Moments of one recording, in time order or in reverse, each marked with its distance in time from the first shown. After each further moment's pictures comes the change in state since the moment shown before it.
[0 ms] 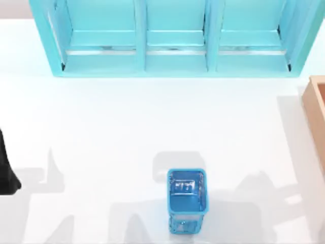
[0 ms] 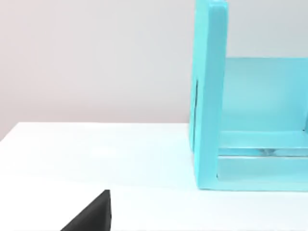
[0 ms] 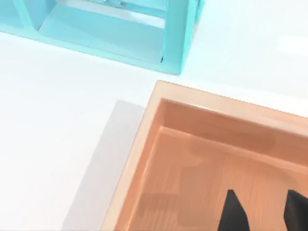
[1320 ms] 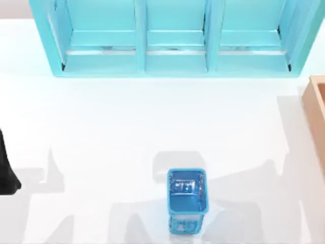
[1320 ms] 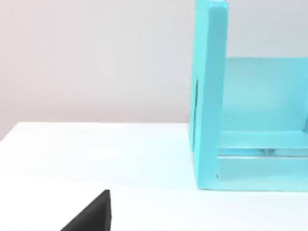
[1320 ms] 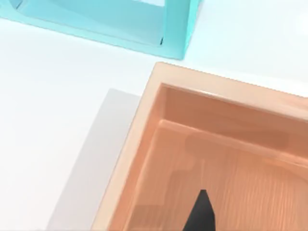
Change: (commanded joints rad) left arm 0.000 0.000 0.000 0.000 0.000 0.000; right arm 0.072 0.078 -0.195 0.303 0.055 0.062
